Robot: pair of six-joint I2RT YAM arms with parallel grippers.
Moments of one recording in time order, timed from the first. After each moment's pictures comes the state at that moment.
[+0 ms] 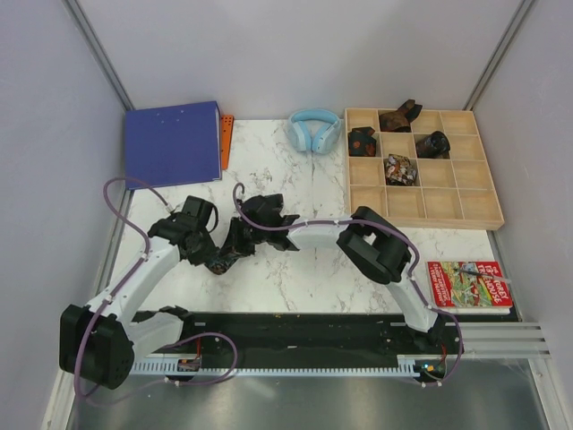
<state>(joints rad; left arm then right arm) -0.31 1.09 0.76 -0.86 -0.21 -0.78 0.99 2.20 1.46 0.15 -0.40 1.09</state>
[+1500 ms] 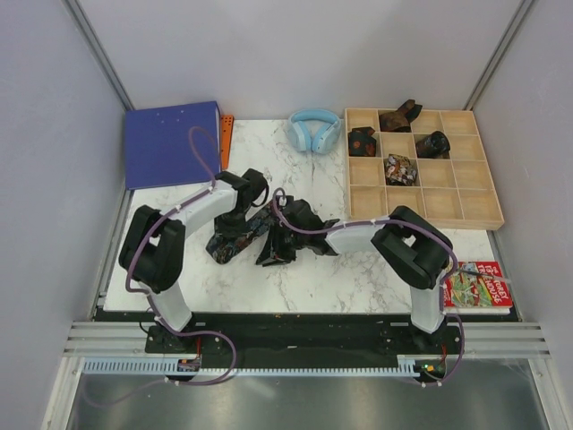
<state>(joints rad) -0.50 1.74 1.23 -1.07 -0.41 -0.67 0.87 1.95 1.05 0.17 -0.45 1.02</state>
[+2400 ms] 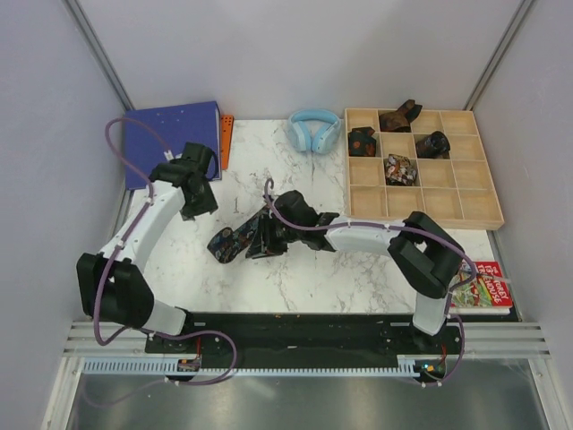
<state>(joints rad) -0.29 1.46 1.30 -1.03 -0.31 -0.61 0.91 1.83 1.11 0.06 -0.41 0.93</state>
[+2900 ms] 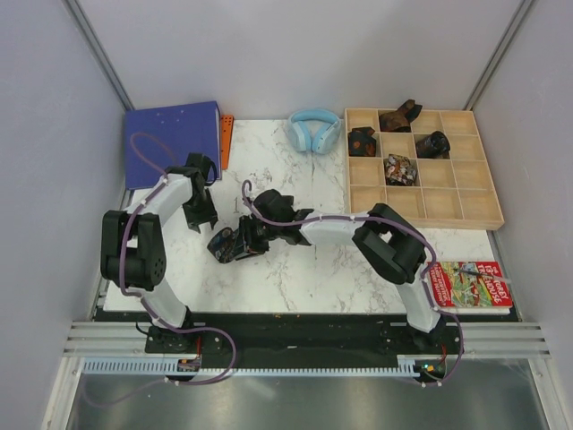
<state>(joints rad) -0.12 1.70 1.19 -0.87 -0.17 -0.47 0.94 2.09 1.36 0.06 -0.50 0.92</state>
